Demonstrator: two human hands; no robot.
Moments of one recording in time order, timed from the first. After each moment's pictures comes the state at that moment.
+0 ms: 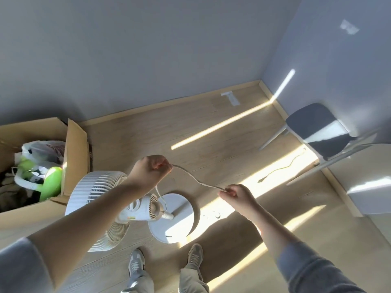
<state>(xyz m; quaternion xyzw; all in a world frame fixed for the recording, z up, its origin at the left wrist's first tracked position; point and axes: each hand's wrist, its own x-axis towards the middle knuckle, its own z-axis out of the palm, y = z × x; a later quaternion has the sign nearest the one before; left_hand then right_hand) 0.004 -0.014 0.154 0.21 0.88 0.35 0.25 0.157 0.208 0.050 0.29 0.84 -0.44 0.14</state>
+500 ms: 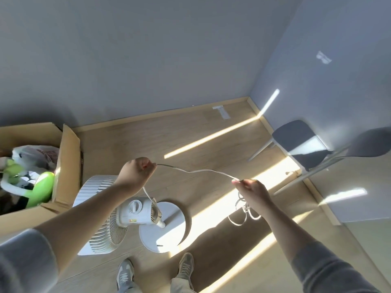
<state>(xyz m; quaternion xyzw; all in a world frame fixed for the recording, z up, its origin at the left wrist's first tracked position) -0.017 -0.060 0.150 0.18 0.91 0.33 0.17 0.162 0.223 0.114 0.35 0.85 -0.38 0.05</state>
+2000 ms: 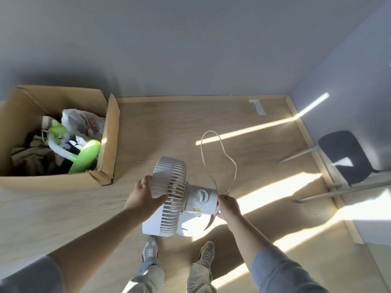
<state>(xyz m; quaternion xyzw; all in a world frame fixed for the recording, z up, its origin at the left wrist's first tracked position) -0.026 -0.257 0.058 0.04 0.91 0.30 0.29 0.053 -0.036 0.027 0.51 0.67 -0.50 0.18</state>
